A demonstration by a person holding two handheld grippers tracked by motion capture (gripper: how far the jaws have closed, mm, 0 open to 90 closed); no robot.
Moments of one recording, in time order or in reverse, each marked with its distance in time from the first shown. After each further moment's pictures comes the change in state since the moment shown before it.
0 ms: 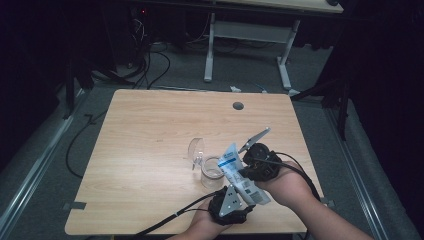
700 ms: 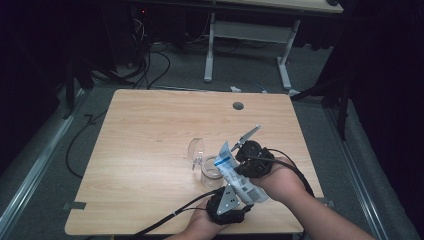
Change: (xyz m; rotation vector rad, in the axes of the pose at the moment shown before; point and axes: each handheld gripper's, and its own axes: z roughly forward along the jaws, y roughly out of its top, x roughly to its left) left arm 0.005 0.002 -0.006 0.021 -0.017 -0.026; right arm 0.001 0.016 0.010 0.027 -0.016 -0.041
